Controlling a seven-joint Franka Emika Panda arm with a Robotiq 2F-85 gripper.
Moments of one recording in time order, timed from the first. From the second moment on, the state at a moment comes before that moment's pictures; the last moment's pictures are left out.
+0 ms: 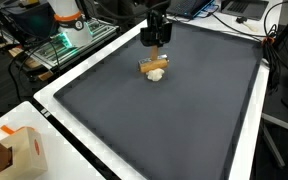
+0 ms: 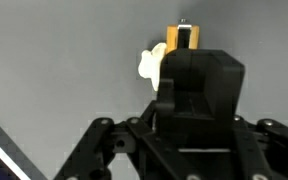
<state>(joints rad) 0.01 0.07 0.02 -2.27 -0.15 2.42 -0.89</state>
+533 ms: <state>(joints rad) 0.00 0.10 0.02 -2.24 -0.15 2.42 -0.88</state>
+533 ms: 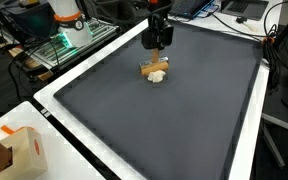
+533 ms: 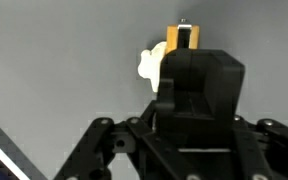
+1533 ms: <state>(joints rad) -0.03 0.14 0.01 -2.20 -0.15 2.43 -0.87</state>
